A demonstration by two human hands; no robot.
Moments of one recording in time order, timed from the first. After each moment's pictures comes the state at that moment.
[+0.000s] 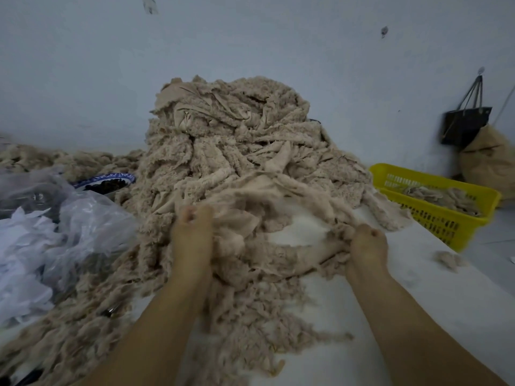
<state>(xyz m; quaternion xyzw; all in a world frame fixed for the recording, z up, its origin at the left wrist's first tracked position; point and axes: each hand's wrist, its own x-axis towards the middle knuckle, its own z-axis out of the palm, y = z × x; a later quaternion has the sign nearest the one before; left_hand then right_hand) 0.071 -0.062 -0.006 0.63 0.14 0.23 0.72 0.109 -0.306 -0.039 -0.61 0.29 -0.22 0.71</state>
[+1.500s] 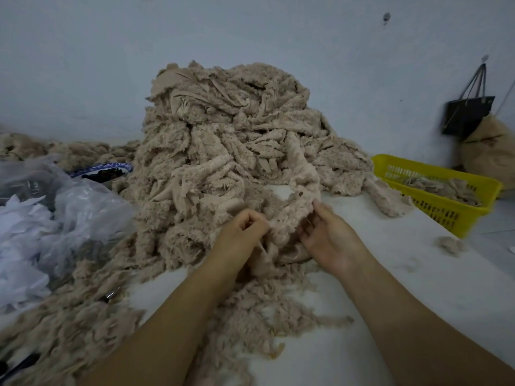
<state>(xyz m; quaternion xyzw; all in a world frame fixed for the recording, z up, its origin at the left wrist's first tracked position) 0.057 -0.098 -0.026 0.74 -0.04 0.01 0.67 0.098 -0.269 -0.038 -0.37 0.06 0.07 0.93</state>
